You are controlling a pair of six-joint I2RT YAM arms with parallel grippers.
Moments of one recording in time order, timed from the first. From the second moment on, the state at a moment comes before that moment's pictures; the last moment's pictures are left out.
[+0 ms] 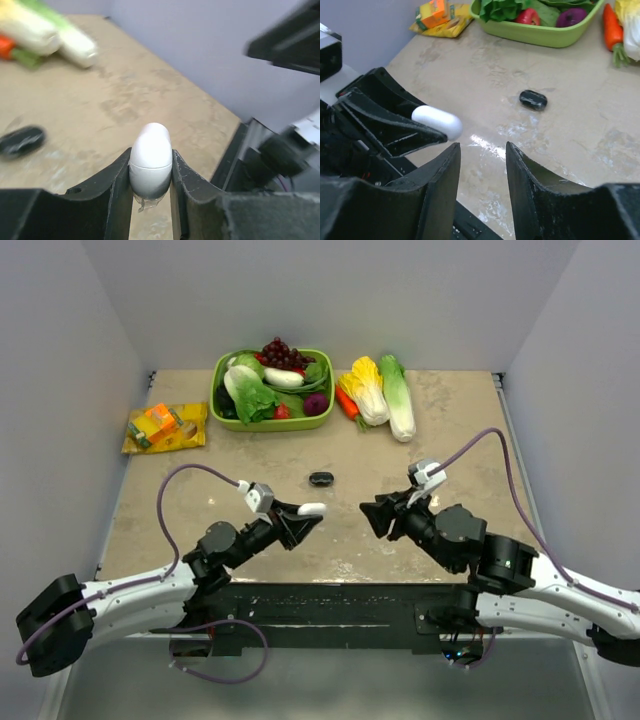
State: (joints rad) left arm -0.95 0.87 0.22 0.83 0.07 -0.37; right arm 1.19 0.70 0.83 -0.35 0.49 0.38
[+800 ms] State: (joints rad) left arm -0.58 1.50 0.37 0.62 -0.17 -0.68; right arm 1.19 0.90 0.58 -0.14 0.46 0.47
